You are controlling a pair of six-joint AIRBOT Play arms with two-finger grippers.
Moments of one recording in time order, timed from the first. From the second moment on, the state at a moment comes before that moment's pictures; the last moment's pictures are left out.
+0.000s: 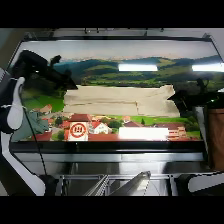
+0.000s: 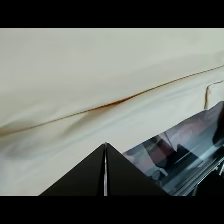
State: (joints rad) left arm 0.05 -2.04 1.91 -2.28 1.57 1.68; right arm -0.41 -1.76 1.15 -0.69 1.19 1.09
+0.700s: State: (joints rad) left arm -0.42 -2.20 1.93 -2.21 1.29 1.61; right arm -0.31 -1.75 1.18 -0.63 1.18 1.06
